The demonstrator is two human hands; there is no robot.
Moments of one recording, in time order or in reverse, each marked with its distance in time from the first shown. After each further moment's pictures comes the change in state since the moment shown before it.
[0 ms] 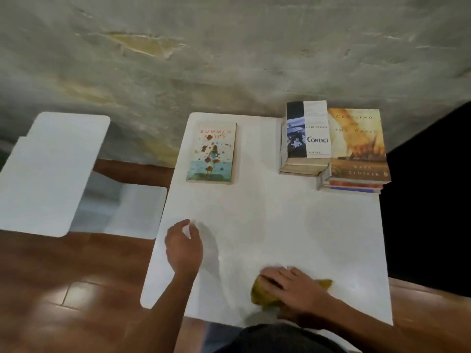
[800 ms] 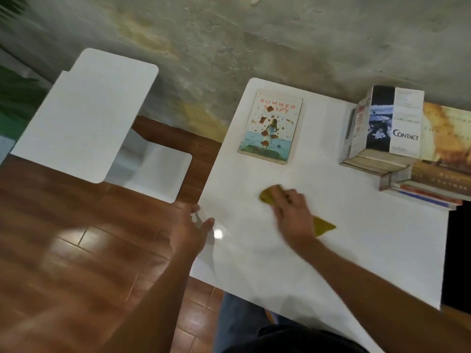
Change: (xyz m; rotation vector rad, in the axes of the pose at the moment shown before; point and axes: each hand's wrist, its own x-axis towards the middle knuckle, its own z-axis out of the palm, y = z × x) left_hand 0.036 -0.096 -0.061 0.000 -0.226 -0.160; right_hand 0.177 -0.023 -0.027 0.154 0.572 0.439
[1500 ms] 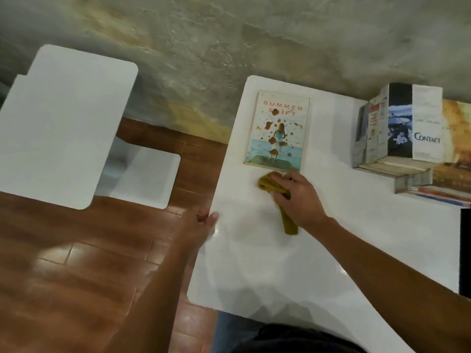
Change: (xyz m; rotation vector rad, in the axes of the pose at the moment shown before) left_hand 0.075 0.021 -0.031 0.033 -0.262 0.082; right_hand 0.081 -0.029 -0.008 0.182 -0.210 0.129
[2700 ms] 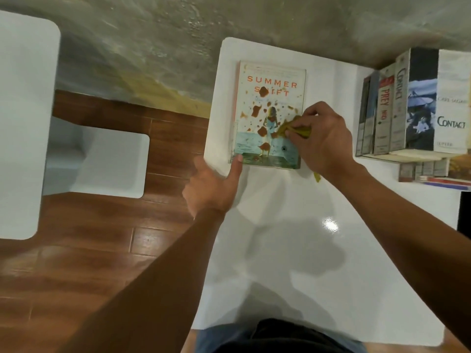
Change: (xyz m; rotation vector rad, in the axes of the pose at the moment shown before) left_hand 0.088 0.103 0.051 0.303 0.207 0.091; right_hand 0.102 0.000 -0.073 -0.191 0.185 0.211
